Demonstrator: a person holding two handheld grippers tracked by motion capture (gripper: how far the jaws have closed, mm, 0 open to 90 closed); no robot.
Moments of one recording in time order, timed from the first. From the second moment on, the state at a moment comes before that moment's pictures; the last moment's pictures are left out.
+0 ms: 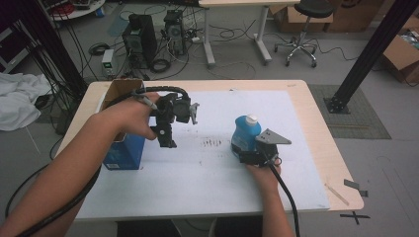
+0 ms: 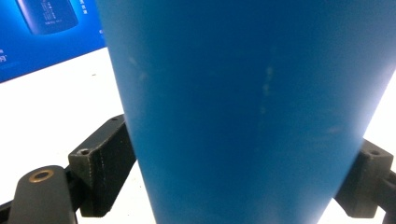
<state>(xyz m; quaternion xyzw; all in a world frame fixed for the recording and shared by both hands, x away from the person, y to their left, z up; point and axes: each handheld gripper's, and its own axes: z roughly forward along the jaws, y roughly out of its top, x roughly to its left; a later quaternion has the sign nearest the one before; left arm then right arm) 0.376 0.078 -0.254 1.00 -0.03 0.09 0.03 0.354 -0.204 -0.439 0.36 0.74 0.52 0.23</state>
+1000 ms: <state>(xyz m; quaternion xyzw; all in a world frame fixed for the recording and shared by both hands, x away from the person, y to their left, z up) 0.377 0.074 -0.253 1.00 -0.03 0.09 0.02 0.350 -0.206 -0.439 0.36 0.73 0.53 0.24</state>
